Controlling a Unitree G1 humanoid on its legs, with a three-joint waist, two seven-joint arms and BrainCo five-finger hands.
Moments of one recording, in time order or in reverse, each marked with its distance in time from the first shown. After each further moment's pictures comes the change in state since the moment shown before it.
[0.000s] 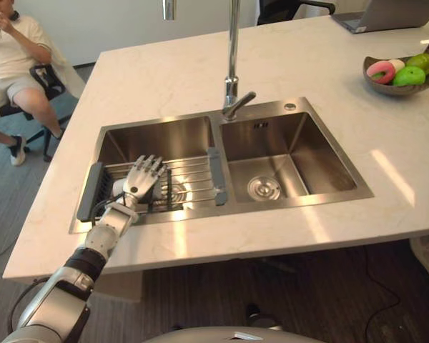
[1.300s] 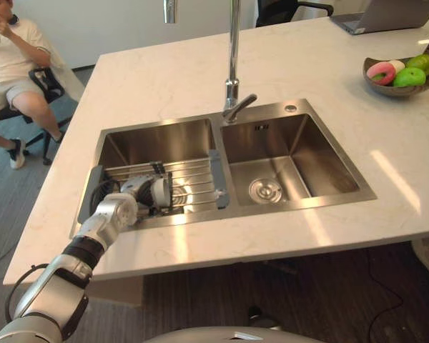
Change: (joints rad) left arm -0.062 0.038 -0.053 0.008 -0.657 -0.048 -0.512; right arm -0.028 -0.031 0.086 0.002 0.012 0.017 -0.039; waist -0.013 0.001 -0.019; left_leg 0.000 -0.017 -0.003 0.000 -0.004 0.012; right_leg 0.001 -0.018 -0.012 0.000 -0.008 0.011
